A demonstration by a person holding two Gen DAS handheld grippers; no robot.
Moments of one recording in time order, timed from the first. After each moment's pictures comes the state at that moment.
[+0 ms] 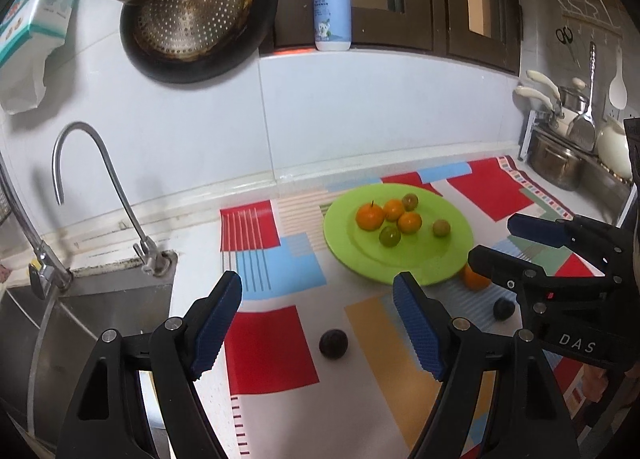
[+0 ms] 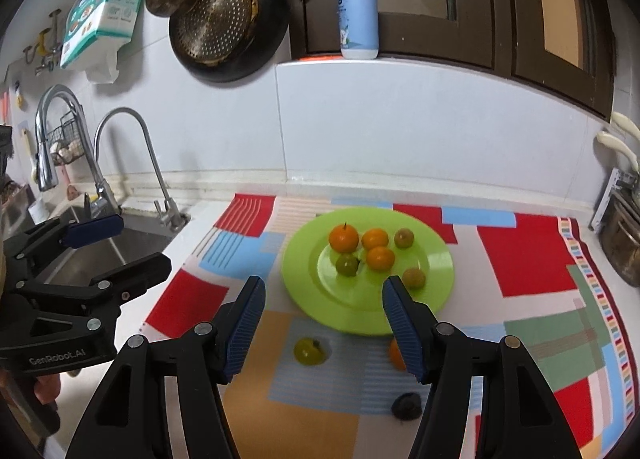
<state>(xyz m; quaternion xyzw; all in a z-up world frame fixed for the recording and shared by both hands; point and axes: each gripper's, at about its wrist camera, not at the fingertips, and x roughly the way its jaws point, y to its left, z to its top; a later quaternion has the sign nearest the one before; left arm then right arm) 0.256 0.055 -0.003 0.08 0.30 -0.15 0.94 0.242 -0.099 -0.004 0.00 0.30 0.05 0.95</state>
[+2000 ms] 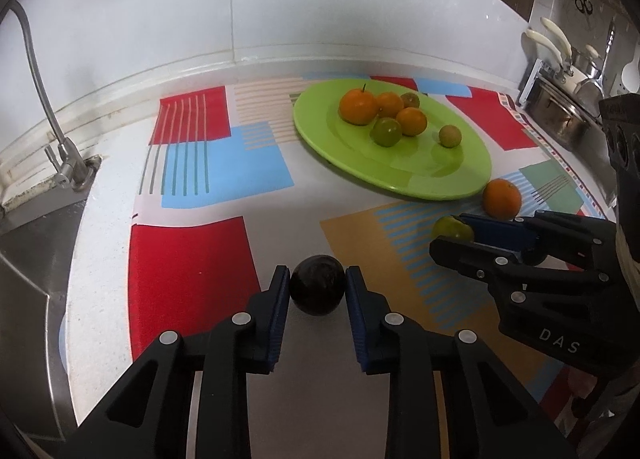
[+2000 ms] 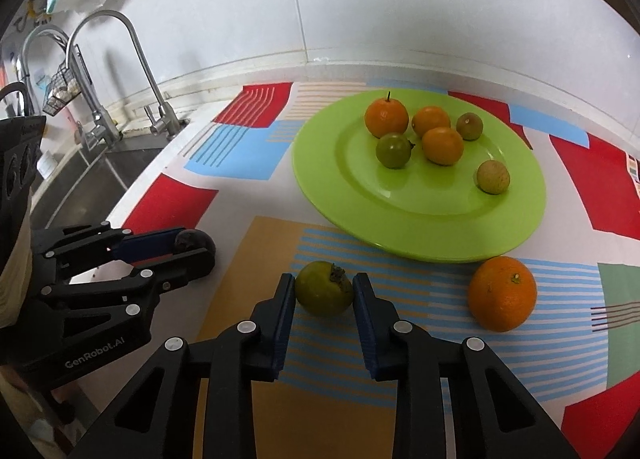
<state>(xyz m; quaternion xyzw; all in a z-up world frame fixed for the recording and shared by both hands) 0.303 0.044 -0.098 0.05 0.43 -0.20 0.88 0.293 -0.098 -0.102 0.02 0.42 0.12 0.90</state>
